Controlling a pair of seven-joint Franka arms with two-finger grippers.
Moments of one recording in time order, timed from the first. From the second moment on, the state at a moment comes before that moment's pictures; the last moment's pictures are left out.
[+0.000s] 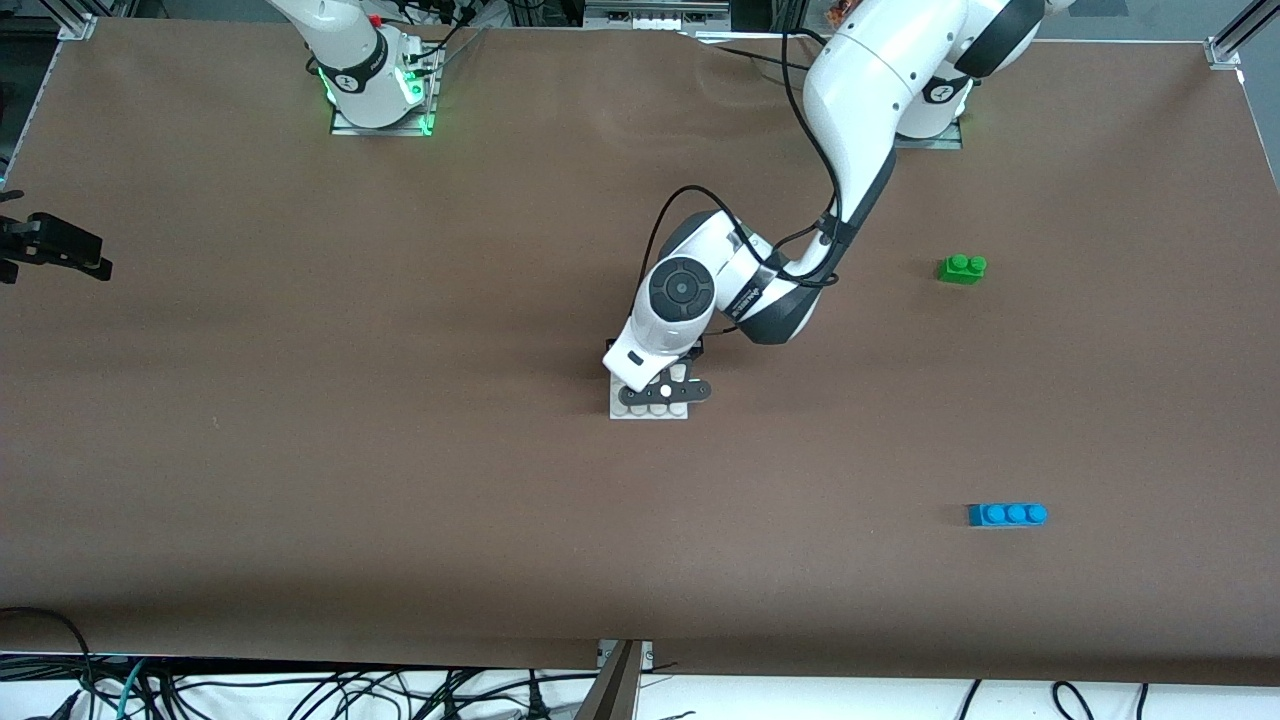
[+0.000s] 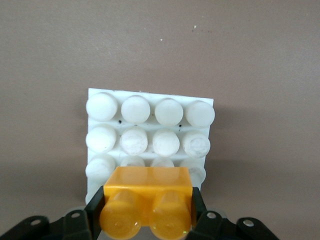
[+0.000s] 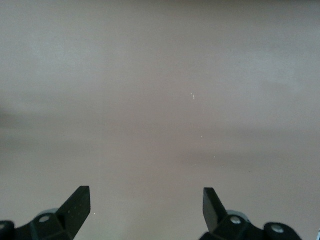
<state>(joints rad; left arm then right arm) -0.58 0.88 -0.18 -1.26 -0.03 2.13 -0.79 0.01 0.15 -0.12 -1.43 -0.03 1.54 -0.17</state>
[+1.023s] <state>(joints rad) -0.61 0.90 -0.16 -1.26 0.04 2.13 -0.79 0.01 0.15 -0.12 -1.43 -0.03 1.54 -0.17</state>
